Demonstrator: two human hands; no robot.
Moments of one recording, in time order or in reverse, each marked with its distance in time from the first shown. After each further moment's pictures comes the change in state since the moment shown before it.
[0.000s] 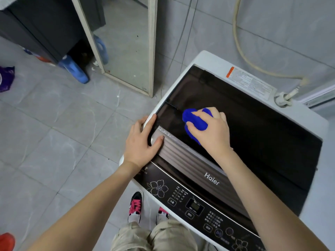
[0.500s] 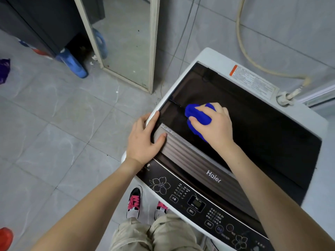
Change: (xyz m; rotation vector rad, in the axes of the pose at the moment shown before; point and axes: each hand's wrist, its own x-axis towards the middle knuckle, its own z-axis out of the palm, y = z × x) left_hand 0.000 0.002 -0.001 -0.033 0.001 0.010; right_hand 0.010 -0.001 -0.001 0.025 -0.013 -0.003
